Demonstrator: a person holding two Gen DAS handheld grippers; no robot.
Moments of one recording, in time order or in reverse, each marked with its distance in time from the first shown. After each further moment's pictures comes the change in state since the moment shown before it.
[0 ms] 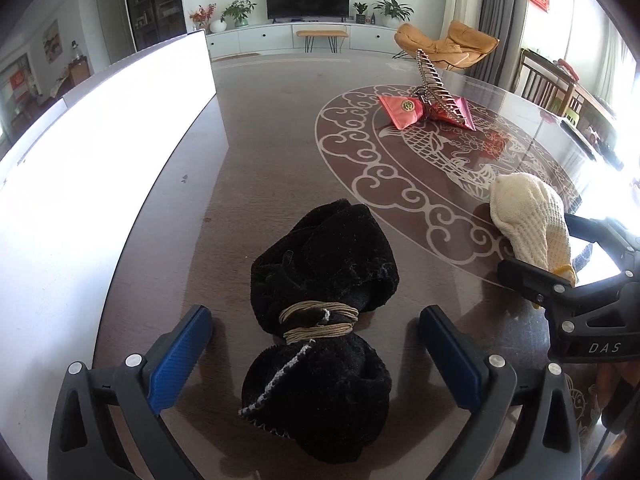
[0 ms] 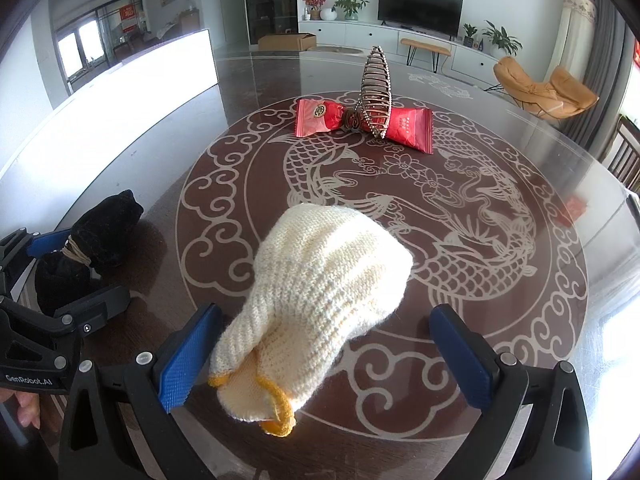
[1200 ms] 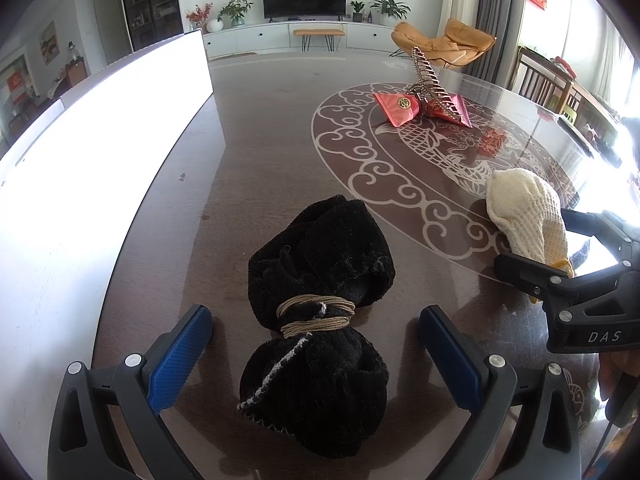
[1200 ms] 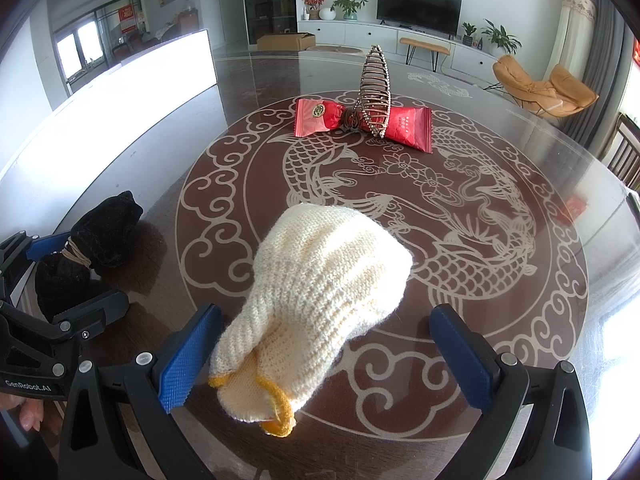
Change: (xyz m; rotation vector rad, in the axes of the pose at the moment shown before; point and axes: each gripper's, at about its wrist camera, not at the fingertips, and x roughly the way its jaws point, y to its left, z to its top) left arm 0.002 -0.001 0.002 0.012 0.010 -0.011; right arm 0.002 -0.001 0.004 0.002 0.027 0.000
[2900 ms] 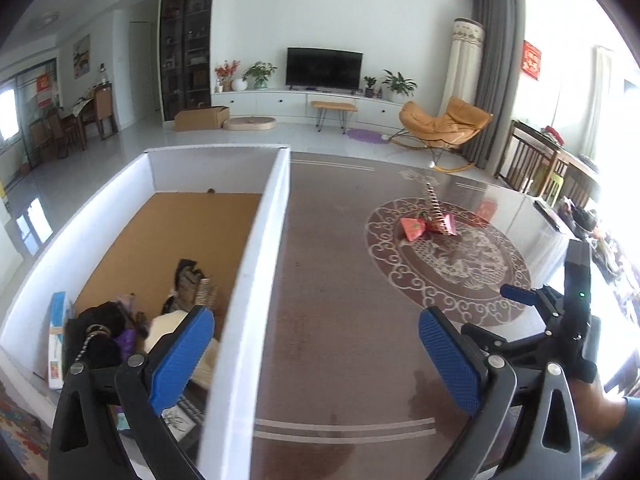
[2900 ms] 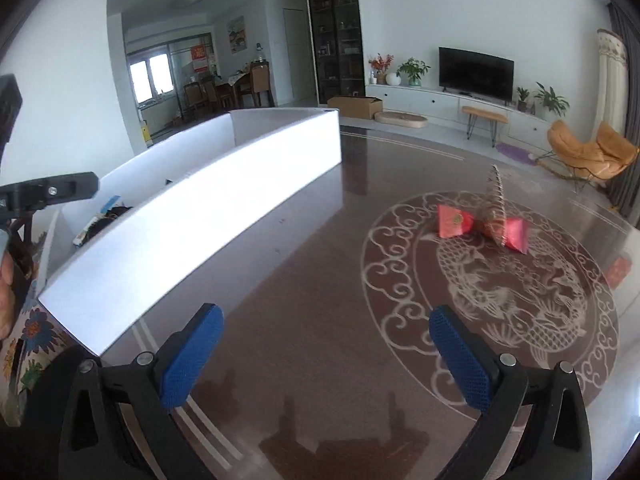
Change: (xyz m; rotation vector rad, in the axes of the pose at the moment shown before) left arm -0.146 0.099 0.018 -0.043 -0.263 -0.067; right arm -0.069 0.066 -0.011 -0.065 -0.200 0.094
